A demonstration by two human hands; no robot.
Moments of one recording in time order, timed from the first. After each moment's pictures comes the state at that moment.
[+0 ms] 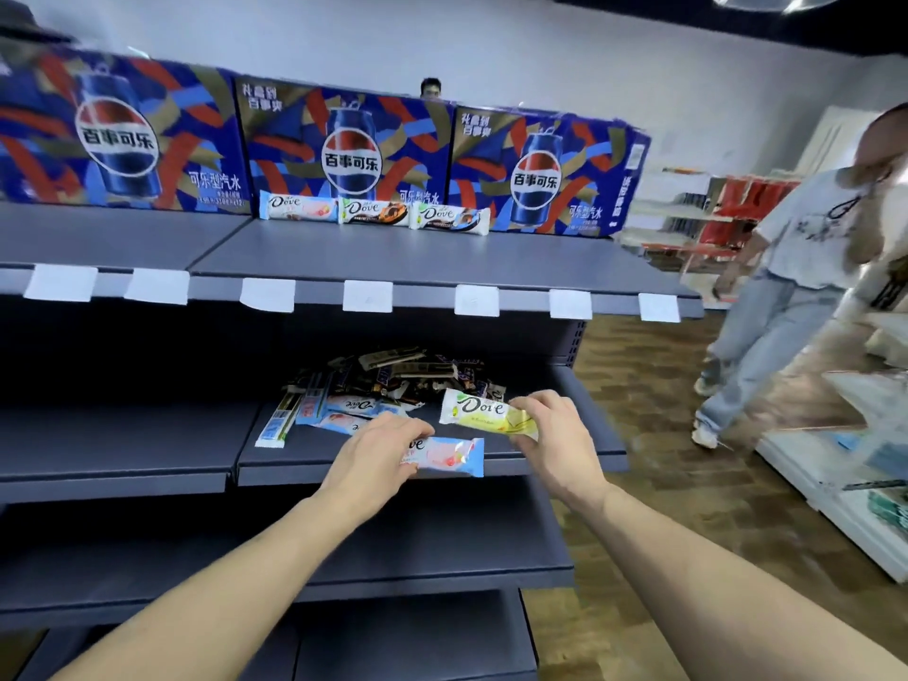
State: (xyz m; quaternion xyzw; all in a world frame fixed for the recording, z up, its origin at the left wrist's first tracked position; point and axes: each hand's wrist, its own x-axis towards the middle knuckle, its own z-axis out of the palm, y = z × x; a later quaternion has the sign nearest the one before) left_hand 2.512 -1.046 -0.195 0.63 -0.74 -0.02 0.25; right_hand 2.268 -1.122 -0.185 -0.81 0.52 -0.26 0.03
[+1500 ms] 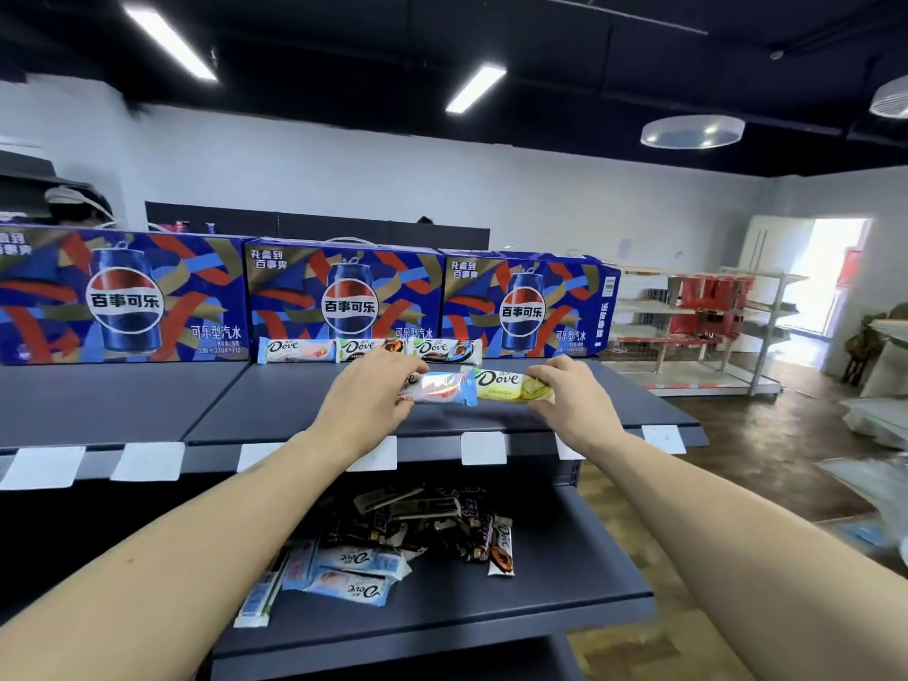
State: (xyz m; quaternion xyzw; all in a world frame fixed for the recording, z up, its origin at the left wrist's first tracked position) left_hand 2.563 -1.153 0.007 0.54 -0.75 0.18 0.33; right_hand 2.293 -1.224 0.001 -0.79 0.53 -0.30 -0.06
